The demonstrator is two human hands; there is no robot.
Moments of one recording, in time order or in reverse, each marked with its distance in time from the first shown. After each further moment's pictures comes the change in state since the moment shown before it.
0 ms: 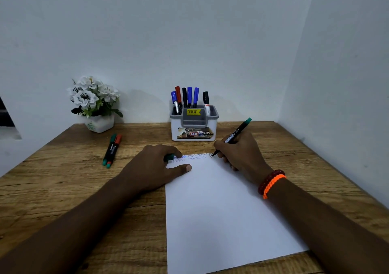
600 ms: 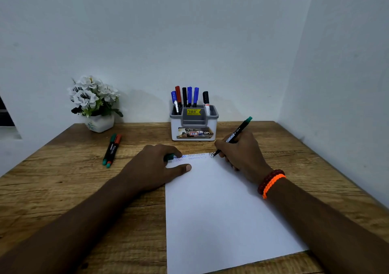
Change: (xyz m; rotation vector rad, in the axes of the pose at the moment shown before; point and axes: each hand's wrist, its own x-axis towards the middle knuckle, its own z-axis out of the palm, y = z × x) left_hand 0.000 0.000 0.000 -0.003 -0.001 0.009; right_hand 0.003 0.004 0.000 -0.035 0.039 -0.012
